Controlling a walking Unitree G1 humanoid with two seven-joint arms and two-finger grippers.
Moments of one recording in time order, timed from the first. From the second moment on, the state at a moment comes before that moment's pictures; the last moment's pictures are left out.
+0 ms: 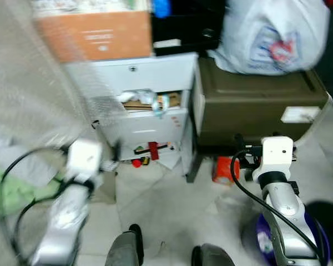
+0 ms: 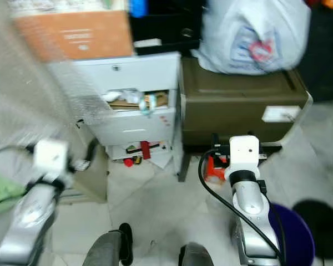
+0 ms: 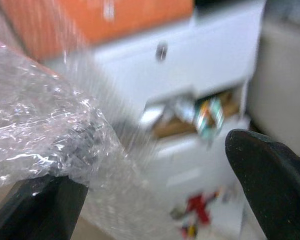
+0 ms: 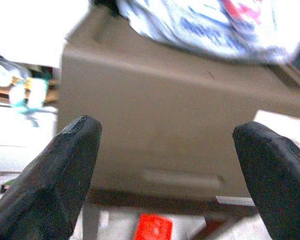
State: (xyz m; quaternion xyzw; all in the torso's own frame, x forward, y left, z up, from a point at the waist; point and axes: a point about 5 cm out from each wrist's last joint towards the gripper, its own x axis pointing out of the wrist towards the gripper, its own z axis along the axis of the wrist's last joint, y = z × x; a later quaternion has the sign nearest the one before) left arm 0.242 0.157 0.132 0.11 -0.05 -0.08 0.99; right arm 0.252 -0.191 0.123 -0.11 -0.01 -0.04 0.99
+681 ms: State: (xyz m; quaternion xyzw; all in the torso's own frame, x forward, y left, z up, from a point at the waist) left arm 0.251 0.165 0.093 0.15 0.04 -0.08 0.98; right arm 0.266 -0.188 0.123 -0.09 0.00 -0.03 1.00
